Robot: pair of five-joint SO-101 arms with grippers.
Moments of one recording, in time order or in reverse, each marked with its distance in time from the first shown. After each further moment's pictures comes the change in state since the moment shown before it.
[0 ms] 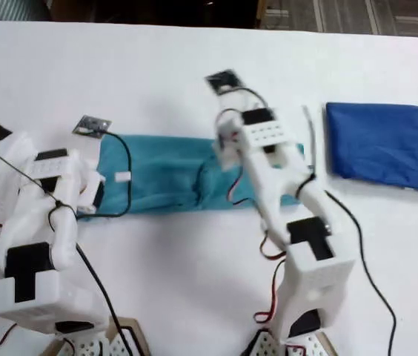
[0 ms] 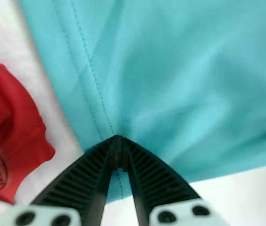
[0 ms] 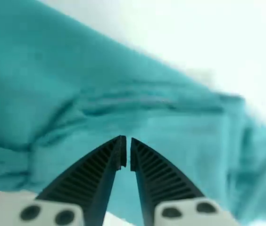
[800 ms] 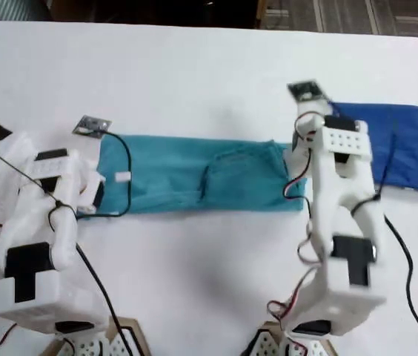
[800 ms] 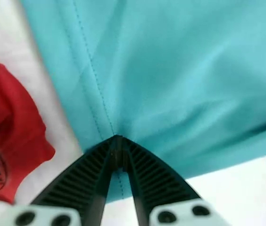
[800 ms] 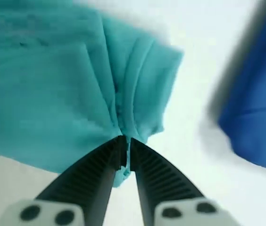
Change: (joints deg) left arm 0.0 0.0 0.0 0.4 0.0; right arm 19.3 -12.7 9.1 3.2 11.2
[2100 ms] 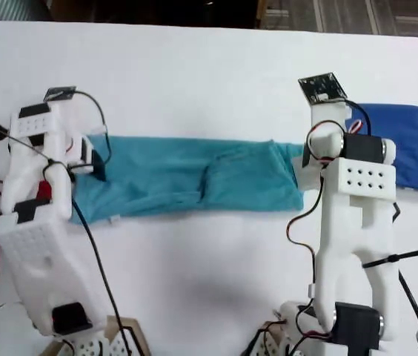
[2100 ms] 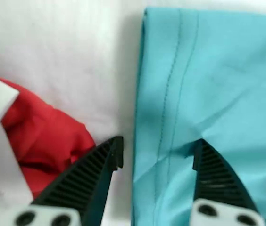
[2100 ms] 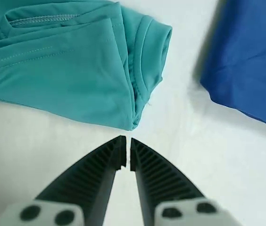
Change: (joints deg) left arm -3.3 31.1 -44.9 18.4 14.4; right arm 0.0 -24.3 8.1 11.1 0.0
